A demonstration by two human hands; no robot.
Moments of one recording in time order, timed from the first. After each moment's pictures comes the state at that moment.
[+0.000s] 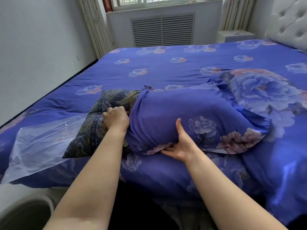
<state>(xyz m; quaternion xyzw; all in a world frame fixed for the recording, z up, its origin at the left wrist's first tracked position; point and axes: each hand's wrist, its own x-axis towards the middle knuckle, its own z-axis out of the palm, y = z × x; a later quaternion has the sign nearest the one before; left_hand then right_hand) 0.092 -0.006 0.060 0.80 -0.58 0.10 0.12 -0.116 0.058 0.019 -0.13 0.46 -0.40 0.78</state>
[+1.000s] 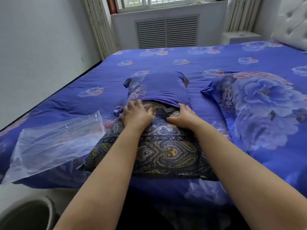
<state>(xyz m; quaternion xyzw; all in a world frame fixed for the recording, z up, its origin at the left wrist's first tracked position) 0.023 -0.009 0.084 0.78 -0.59 -0.05 0.17 -0.155 -0.036 0.062 -0.69 0.66 -0.19 0.25</state>
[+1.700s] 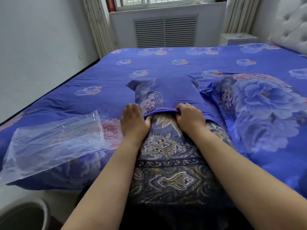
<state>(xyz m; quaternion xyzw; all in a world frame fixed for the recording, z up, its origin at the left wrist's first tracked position) 0.032 0.004 0.054 0.74 -0.63 0.06 0.24 -0.152 -0.017 0.069 -0.74 0.64 -0.22 0.04</state>
